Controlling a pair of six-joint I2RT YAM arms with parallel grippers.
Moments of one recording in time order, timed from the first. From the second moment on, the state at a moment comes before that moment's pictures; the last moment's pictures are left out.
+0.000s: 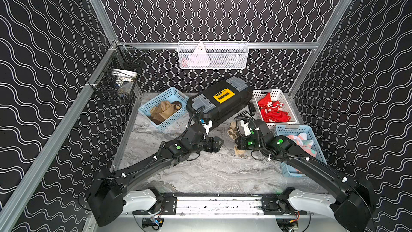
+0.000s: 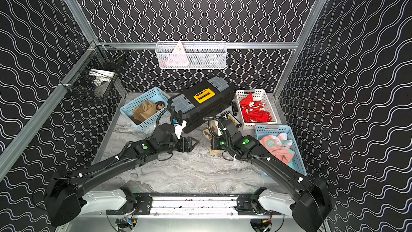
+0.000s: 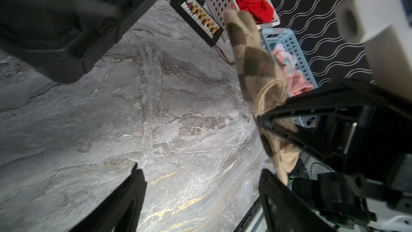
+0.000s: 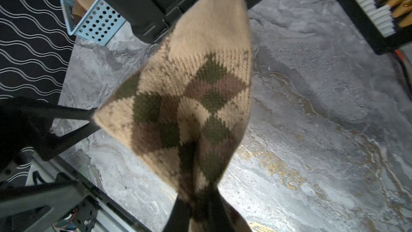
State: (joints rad) left arm -0.72 1.24 0.86 -0.19 0.16 -0.64; right arm 0.69 1.18 0.93 -0.56 -0.06 0.55
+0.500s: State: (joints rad) left arm -0.72 1.31 0.82 0.11 0.32 -0.78; right arm 0.80 1.18 0.97 -0.55 -0.08 0.53
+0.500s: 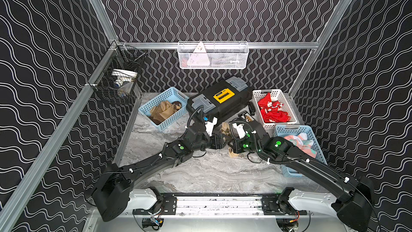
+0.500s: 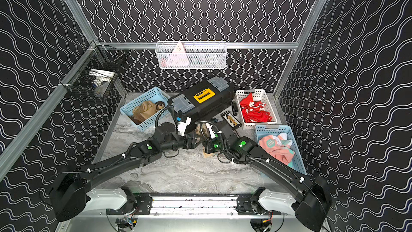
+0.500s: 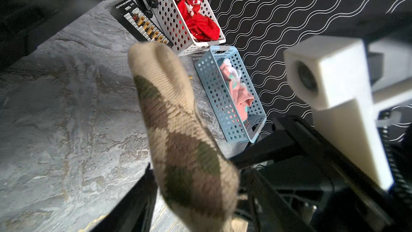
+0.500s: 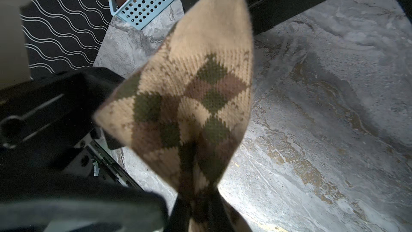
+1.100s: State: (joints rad) left arm -0.72 1.27 0.91 -0.03 0.27 -0.72; right arm 0.82 1.19 1.00 -0.54 -0.07 0.53
